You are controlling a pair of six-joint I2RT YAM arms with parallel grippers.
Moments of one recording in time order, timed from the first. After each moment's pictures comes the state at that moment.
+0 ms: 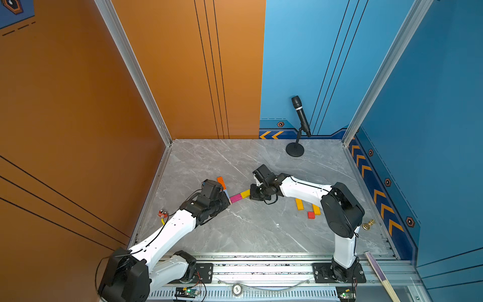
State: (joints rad) left arm -0.42 1.08 0.67 -0.47 0.03 -0.97; right arm 0.79 1.93 1.35 -0.46 -0.23 0.76
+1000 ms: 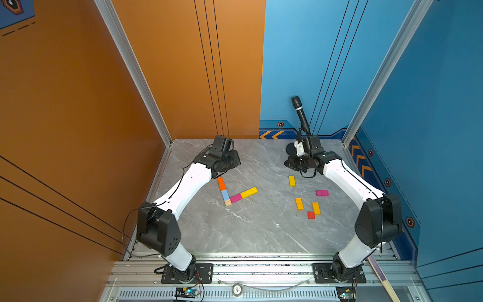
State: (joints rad) left arm -0.42 1.68 1.54 -0.62 0.04 -0.68; right arm 0.27 1.67 1.42 -0.60 -0.30 0.55
